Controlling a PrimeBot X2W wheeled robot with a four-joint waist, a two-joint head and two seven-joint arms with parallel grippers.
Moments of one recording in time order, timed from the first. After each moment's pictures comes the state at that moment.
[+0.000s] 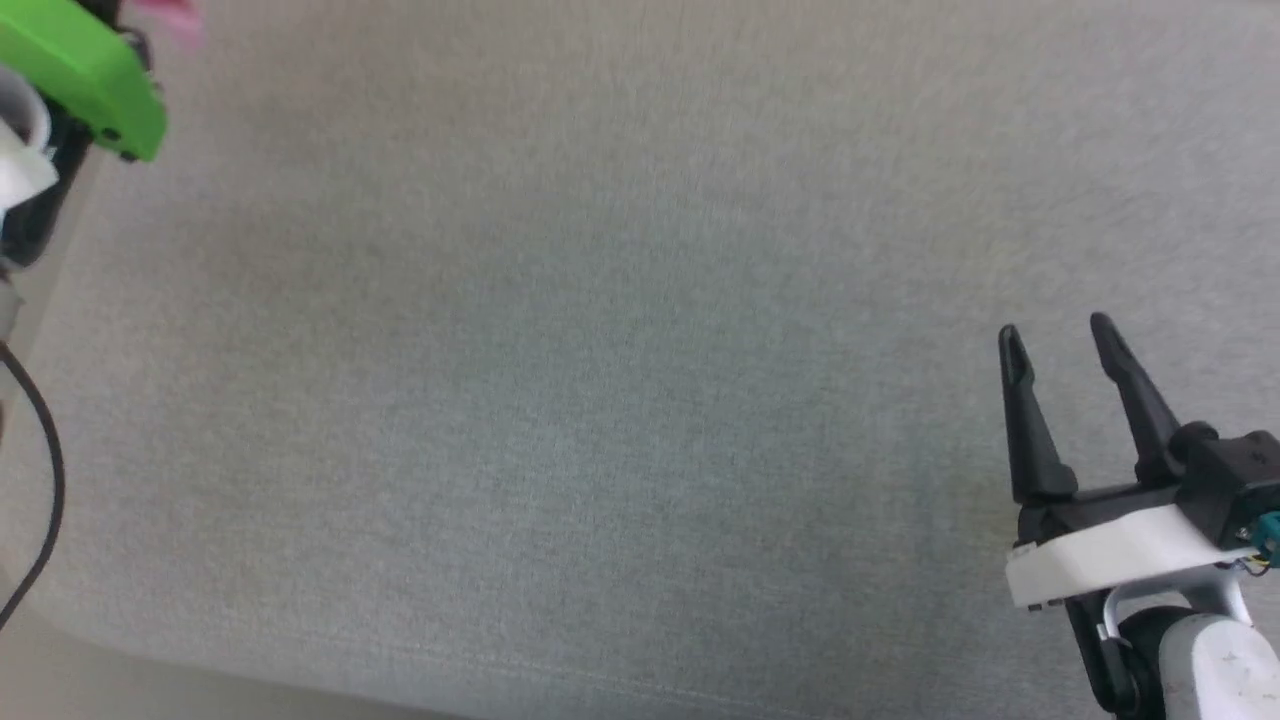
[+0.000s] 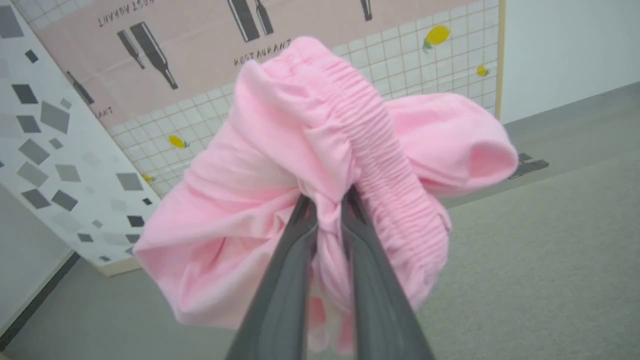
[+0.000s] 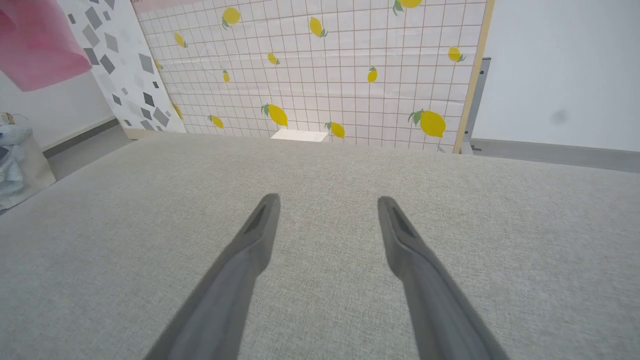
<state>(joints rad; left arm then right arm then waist) -1.10 0.71 -0.66 0.45 -0.70 -0.13 -0.07 -0.06 -0.05 -0.03 -0.17 0.10 0.13 -0.04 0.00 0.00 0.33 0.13</state>
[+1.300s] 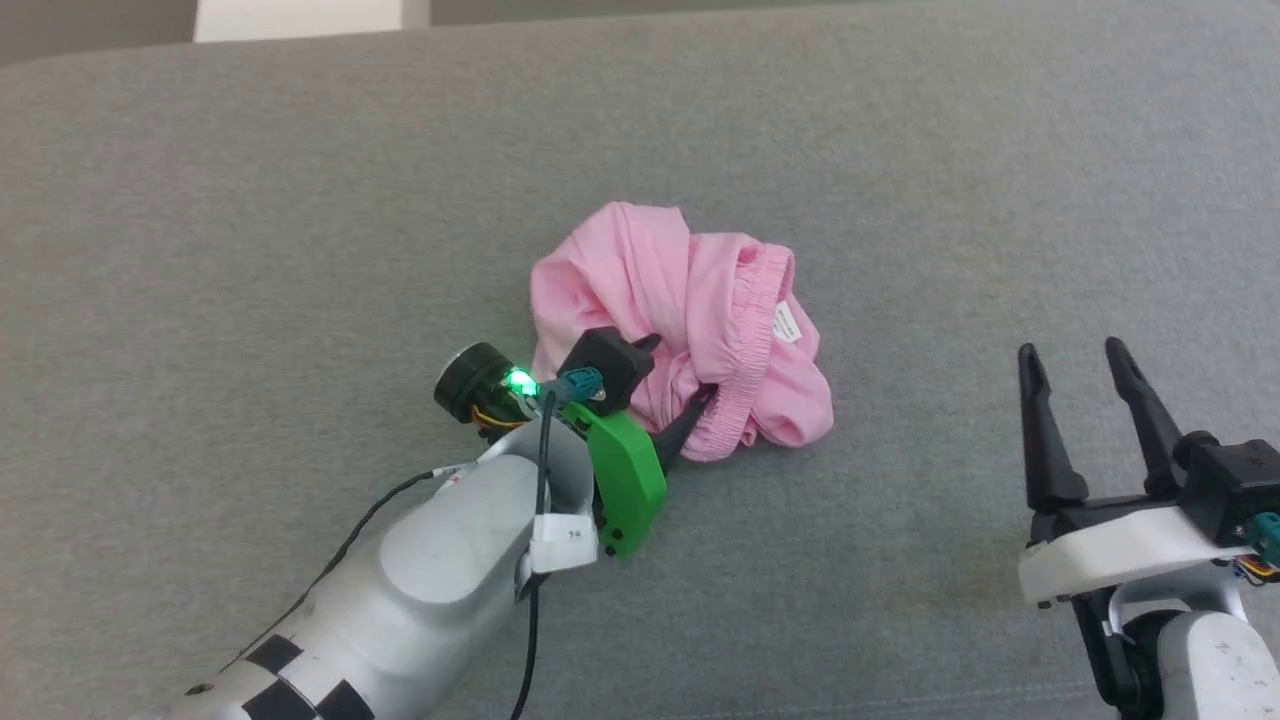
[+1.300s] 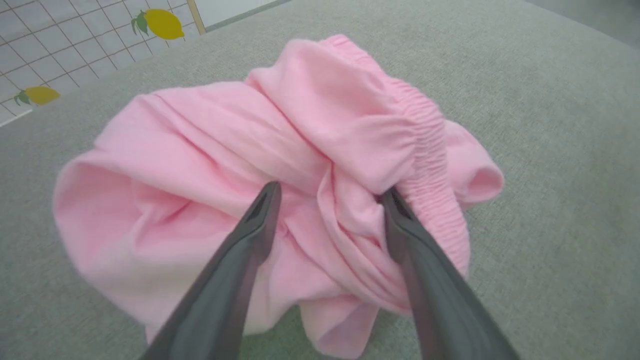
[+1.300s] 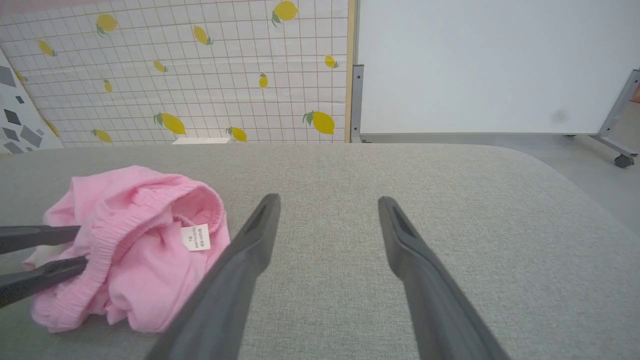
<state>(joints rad) -0.78 0.23 -1.06 0.62 -0.65 -0.07 -0.13 -0.08 -0.05 -0.08 -0.01 0.09 0.13 -0.11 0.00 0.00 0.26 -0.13</state>
